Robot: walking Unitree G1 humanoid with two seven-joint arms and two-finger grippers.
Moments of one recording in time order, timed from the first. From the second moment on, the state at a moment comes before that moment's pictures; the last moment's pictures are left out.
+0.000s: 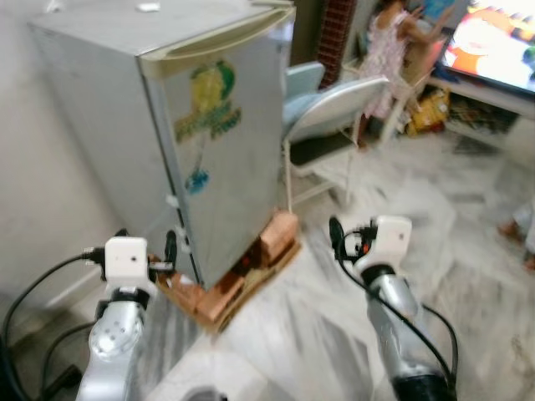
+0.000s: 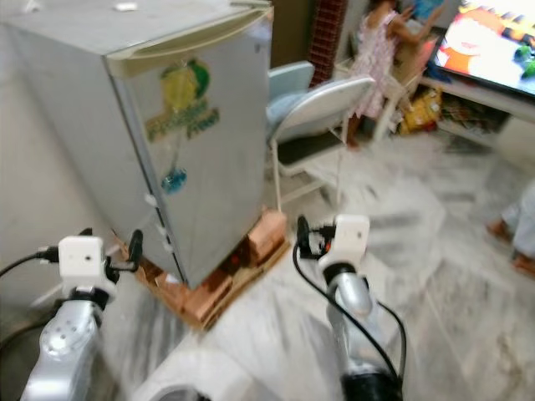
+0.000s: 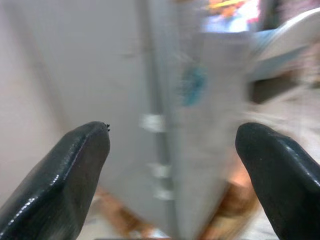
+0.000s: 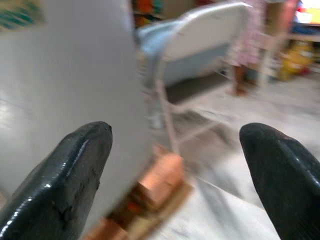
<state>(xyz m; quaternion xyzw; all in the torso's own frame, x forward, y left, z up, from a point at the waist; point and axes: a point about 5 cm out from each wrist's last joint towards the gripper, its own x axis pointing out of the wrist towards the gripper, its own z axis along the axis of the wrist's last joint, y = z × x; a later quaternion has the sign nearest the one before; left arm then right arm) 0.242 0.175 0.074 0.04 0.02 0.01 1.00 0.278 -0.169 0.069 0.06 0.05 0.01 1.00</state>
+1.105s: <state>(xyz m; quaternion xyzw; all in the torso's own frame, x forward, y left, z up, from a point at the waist) 0.239 0.168 0.073 0.05 0.02 -0.03 1.00 0.282 -0.164 0.073 0.07 0.05 0.02 1.00</state>
